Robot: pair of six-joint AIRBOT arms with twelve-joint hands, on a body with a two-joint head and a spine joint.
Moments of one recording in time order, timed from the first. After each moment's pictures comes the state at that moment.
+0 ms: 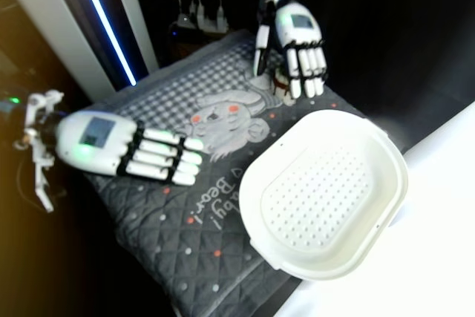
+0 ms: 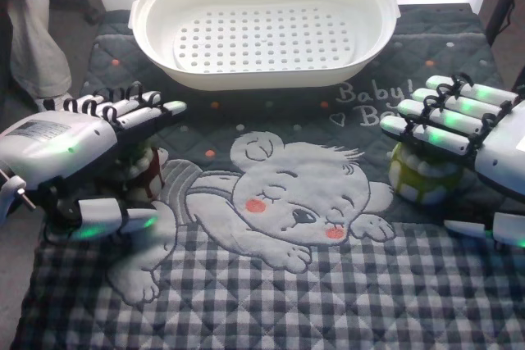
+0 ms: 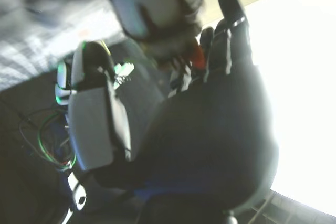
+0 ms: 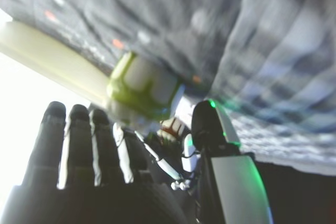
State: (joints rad) left arm 0.82 -0.96 1.03 -0.30 -0.79 1.27; right arm -0.67 -0.94 1.02 0.06 0.76 -1.17
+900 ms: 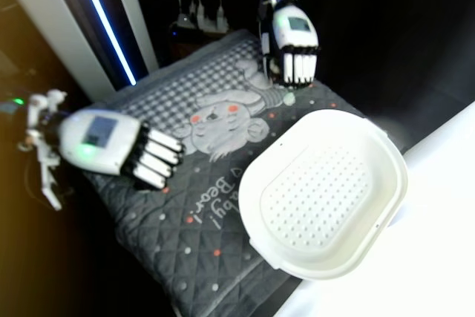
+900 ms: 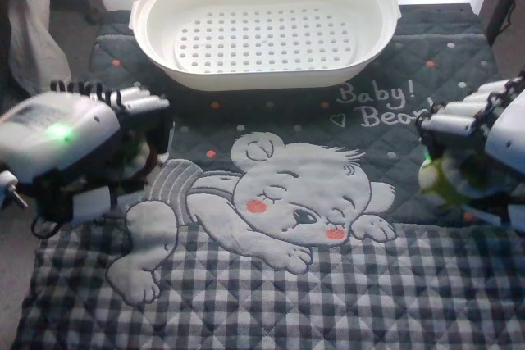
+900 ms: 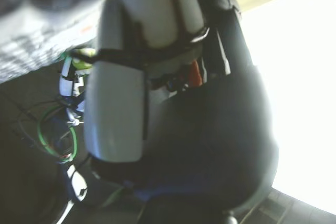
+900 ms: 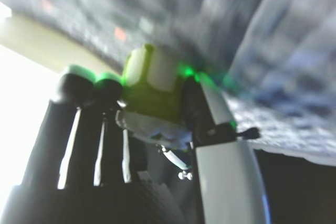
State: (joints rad) left arm 0.81 -0.92 0.99 -0.21 -0.90 1.24; right arm -0.67 -0.89 0.99 0.03 0.88 -1.12
